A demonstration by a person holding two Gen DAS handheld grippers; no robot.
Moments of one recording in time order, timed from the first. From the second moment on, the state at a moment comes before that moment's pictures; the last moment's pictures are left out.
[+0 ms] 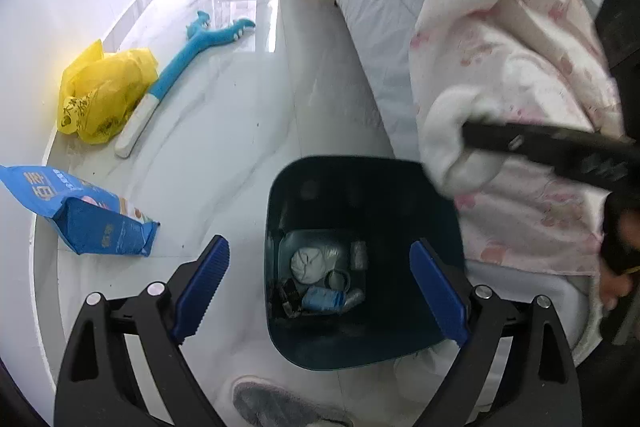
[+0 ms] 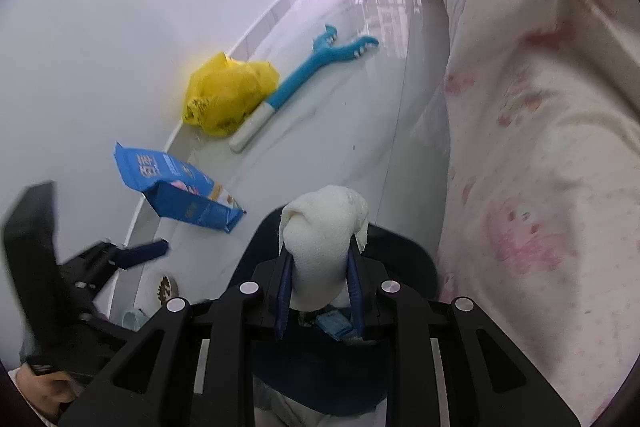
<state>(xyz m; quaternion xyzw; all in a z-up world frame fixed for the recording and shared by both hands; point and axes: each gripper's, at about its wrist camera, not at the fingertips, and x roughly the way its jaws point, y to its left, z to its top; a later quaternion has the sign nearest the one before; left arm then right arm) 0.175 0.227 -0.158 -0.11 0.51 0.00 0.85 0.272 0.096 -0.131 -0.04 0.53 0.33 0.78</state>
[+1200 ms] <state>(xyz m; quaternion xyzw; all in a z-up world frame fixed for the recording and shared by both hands) 0.157 0.203 -0.036 -0.07 0.30 -0.03 0.95 0.252 0.111 -0.202 -0.12 0.60 0.32 0.73</state>
